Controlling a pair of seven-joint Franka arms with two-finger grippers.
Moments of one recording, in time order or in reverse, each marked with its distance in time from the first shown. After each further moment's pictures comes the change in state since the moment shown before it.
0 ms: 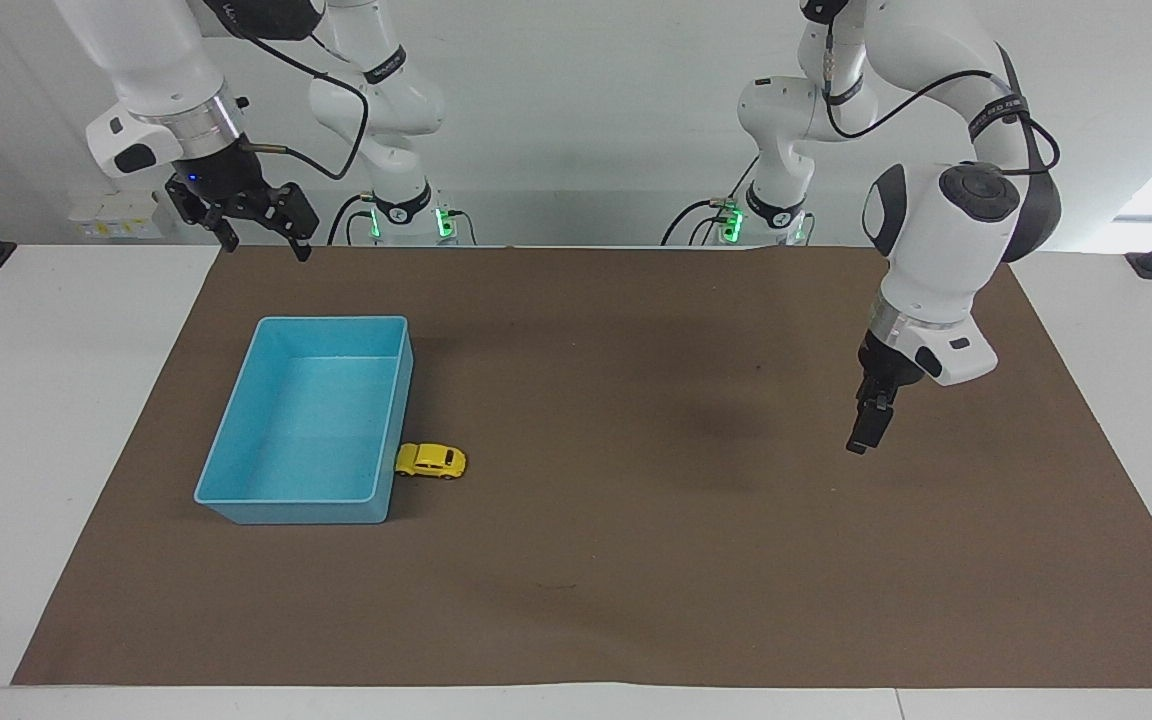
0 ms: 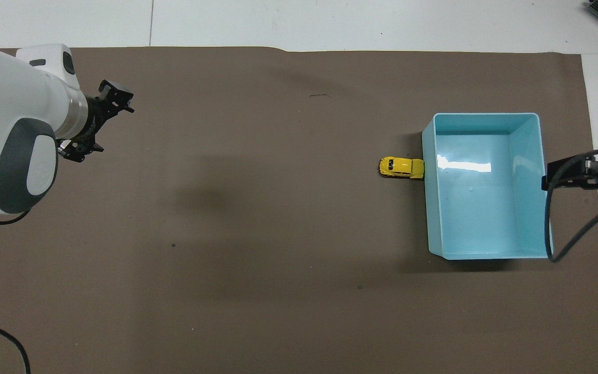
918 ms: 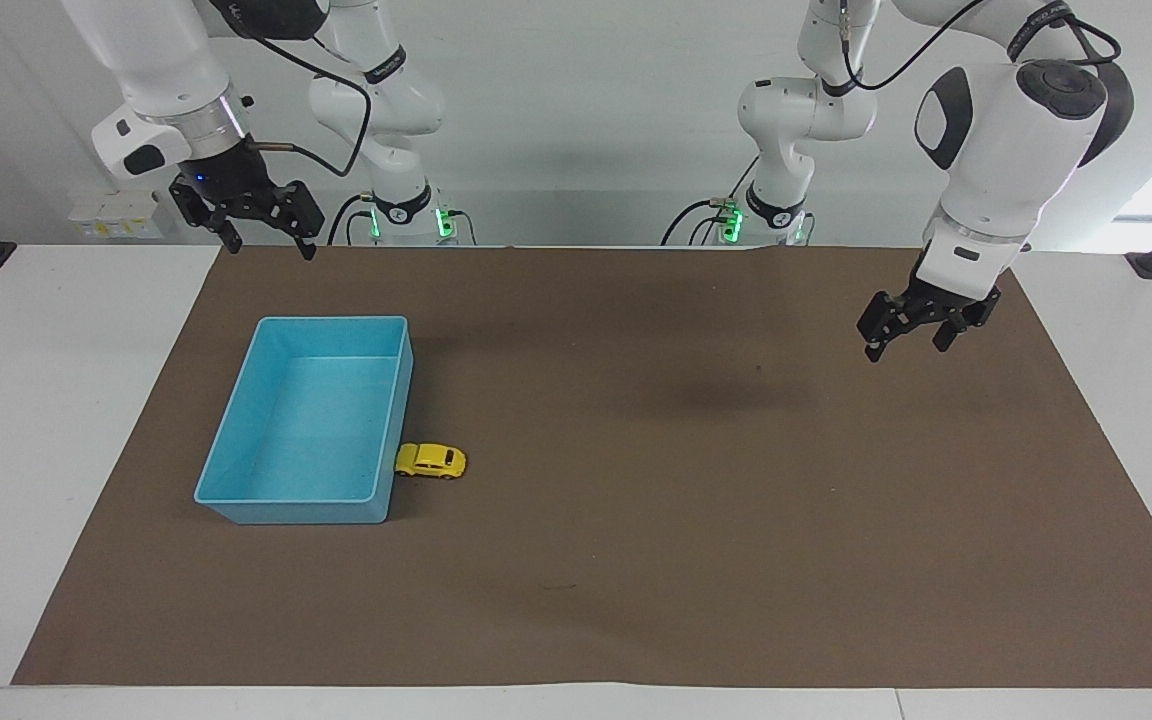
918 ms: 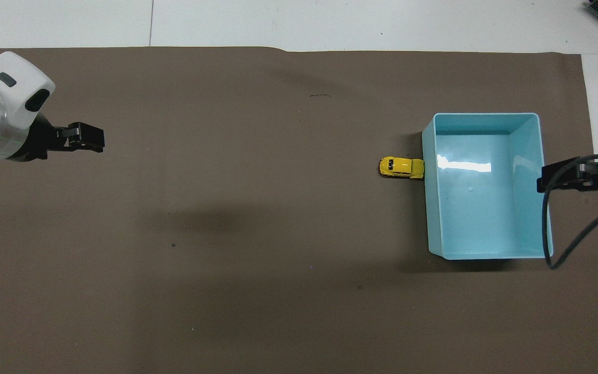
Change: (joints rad) left arm 0.039 -0.136 0.002 0.015 0.000 -0.248 0.798; right arm 0.009 0.000 0.004 -0.001 0.001 0.002 -0.064
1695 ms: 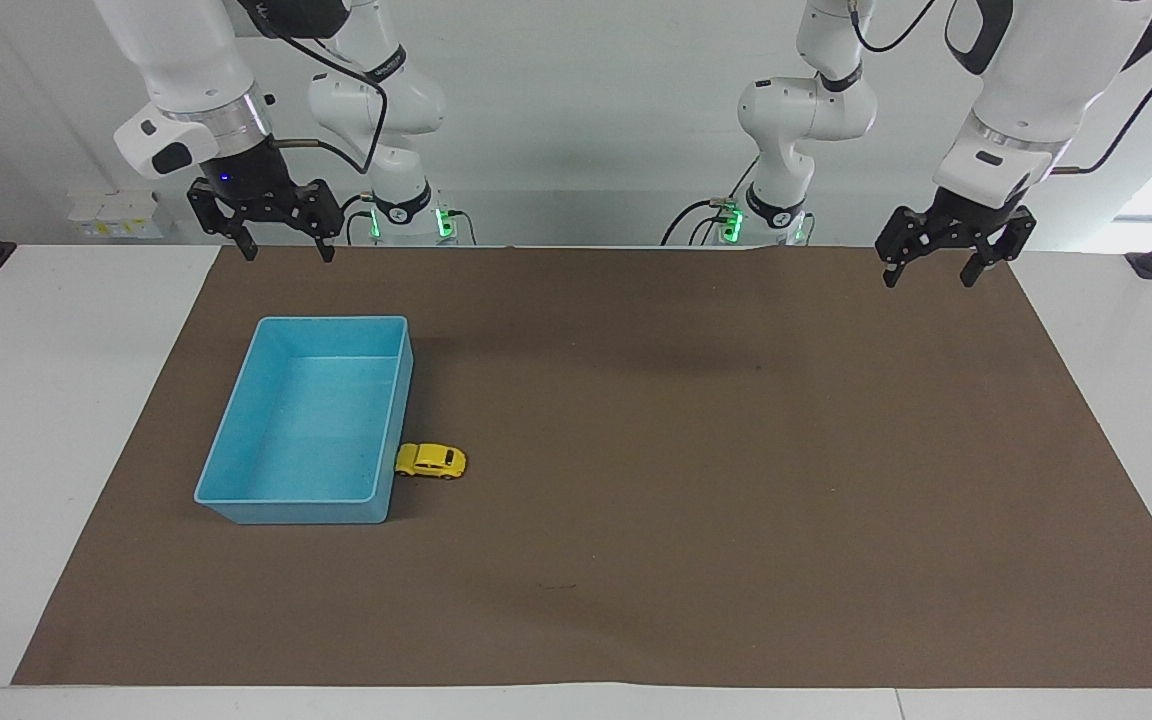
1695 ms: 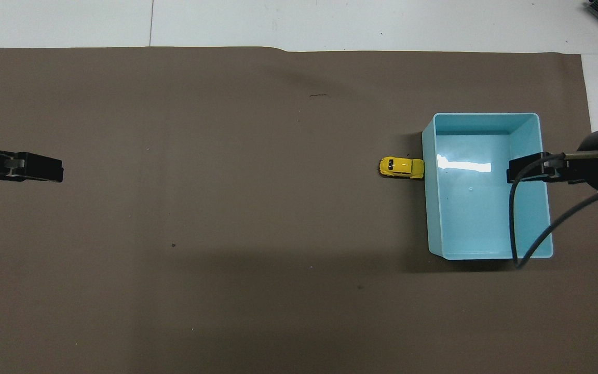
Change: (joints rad) left arm 0.006 -0.125 -0.010 0.079 -0.005 -0.220 0.139; right arm 0.070 0.010 0.009 -0.015 0.001 0.096 0.008
